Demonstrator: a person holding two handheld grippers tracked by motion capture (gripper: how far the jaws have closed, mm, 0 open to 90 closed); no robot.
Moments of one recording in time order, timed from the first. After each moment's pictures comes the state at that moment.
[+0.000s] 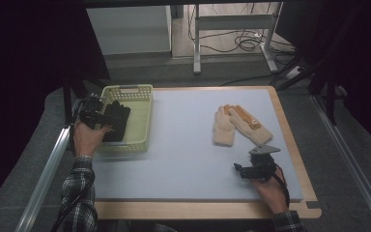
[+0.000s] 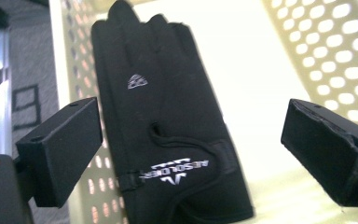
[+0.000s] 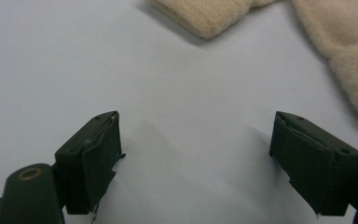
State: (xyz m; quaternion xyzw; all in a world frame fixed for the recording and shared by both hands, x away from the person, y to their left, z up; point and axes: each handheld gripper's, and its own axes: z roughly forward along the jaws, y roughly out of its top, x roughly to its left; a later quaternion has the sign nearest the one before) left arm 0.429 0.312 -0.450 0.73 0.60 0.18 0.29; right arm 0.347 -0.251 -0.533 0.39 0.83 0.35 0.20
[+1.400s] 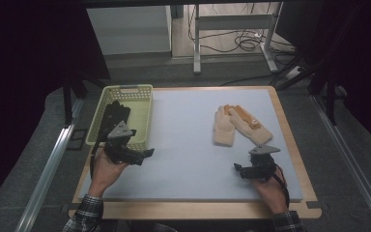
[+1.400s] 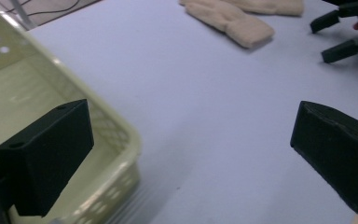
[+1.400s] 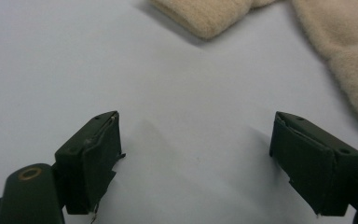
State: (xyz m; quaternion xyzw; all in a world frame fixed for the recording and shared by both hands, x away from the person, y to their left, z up) left arm 0.321 0.204 -0.454 0.81 0.35 0.16 0.44; right arm 0.347 -0.251 -0.533 0.39 0.83 0.35 0.20
